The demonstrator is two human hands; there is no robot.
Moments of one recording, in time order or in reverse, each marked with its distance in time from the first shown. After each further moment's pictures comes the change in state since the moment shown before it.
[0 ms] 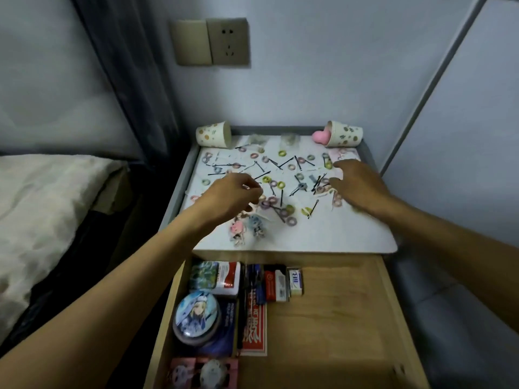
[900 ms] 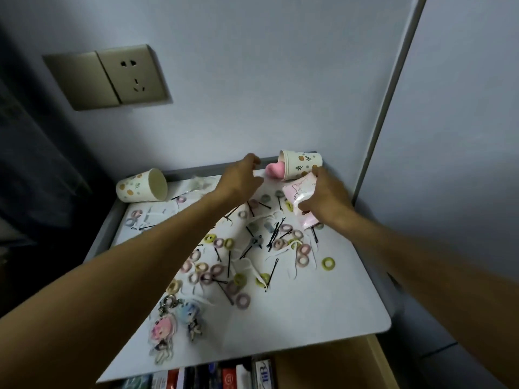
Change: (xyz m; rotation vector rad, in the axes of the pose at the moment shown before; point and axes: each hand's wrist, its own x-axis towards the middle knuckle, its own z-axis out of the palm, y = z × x) left_hand 0.245 0.054 0.083 0.368 0.114 0.289; right_hand 0.092 0.050 0.016 0.356 0.072 0.277
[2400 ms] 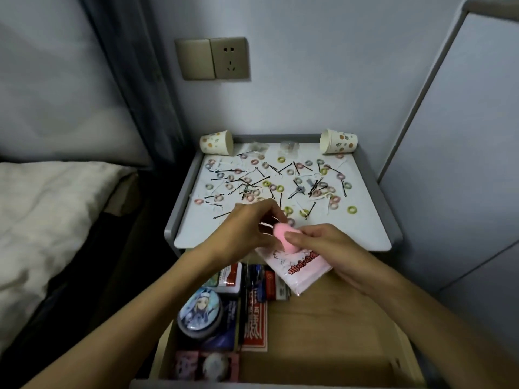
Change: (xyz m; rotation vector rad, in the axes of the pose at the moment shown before) left_hand -0.289 0.001 -0.072 -0.417 -0.208 0.086; right_hand -0.242 -0.039 -0.006 0.586 -0.703 -0.026
